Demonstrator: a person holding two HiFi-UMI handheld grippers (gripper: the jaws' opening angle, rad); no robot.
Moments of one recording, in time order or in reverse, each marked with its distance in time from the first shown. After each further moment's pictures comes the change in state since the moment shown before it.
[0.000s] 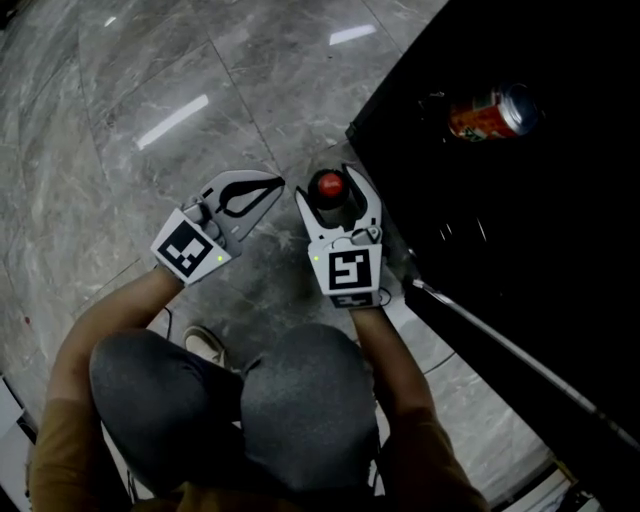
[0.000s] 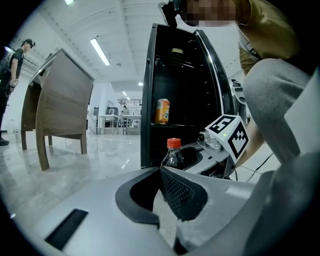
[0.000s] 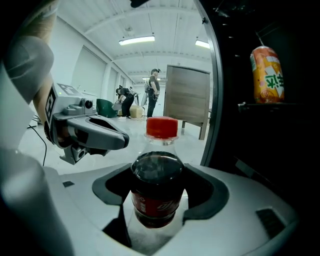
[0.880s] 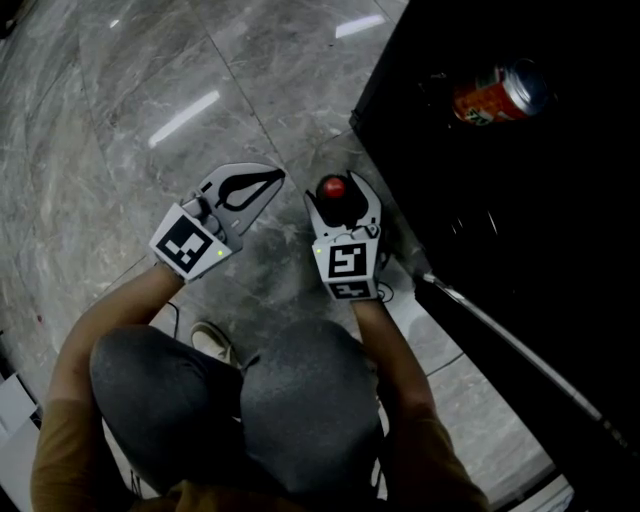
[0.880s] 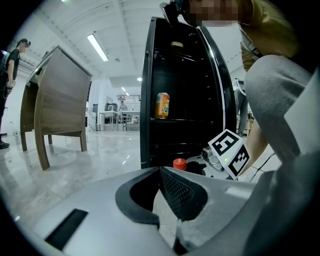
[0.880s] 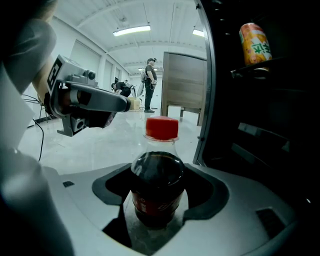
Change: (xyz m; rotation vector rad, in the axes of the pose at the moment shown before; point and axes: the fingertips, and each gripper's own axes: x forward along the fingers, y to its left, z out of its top) left arm 0.007 -0.001 -0.009 0.002 0.061 0.004; right arm 0.006 0.005 -0.071 0.054 0.119 -0.008
